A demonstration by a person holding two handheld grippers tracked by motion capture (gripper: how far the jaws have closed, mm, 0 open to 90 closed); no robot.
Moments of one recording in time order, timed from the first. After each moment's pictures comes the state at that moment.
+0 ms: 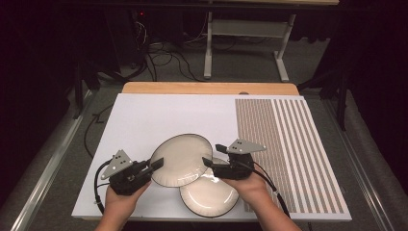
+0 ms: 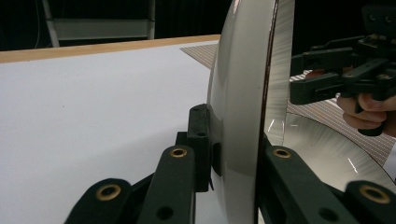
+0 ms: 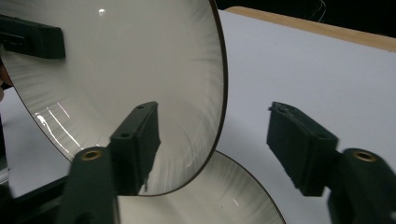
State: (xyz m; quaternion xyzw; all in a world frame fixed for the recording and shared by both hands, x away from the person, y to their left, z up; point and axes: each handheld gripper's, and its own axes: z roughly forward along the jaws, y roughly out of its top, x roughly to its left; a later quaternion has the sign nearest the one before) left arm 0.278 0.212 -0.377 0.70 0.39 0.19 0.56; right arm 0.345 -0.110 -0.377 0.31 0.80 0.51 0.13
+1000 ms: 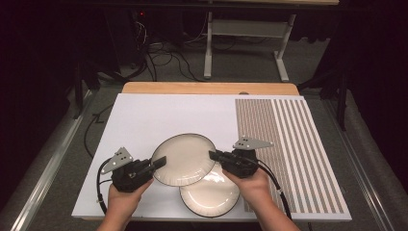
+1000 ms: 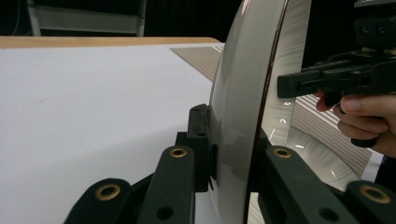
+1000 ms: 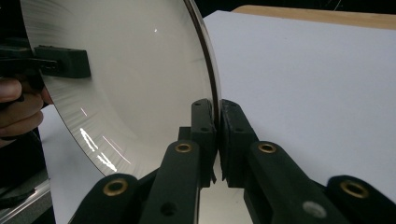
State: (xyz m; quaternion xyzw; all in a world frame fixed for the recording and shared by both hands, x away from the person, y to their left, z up) left arm 0.286 0.208 -0.377 0.69 0.40 0.15 0.58; right arm 0.348 -0.121 -0.372 0.33 0.78 0.53 0.08
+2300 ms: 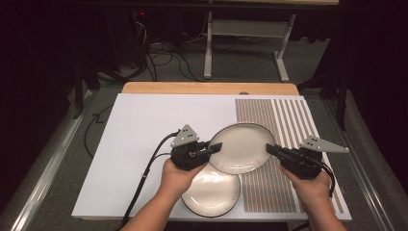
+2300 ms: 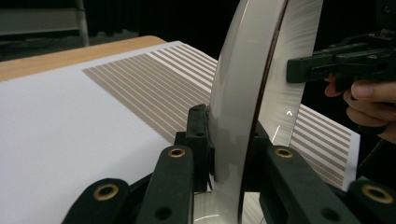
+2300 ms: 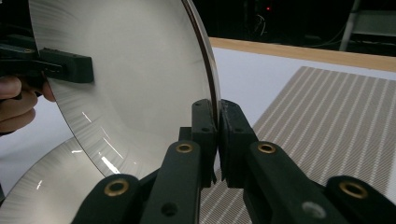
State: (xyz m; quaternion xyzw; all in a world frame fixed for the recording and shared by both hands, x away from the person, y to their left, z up) left arm 0.344 0.073 -0.342 0.75 0.32 0.10 0.57; right arm 0.333 -0.260 -0.339 0.38 0.74 0.53 0.16
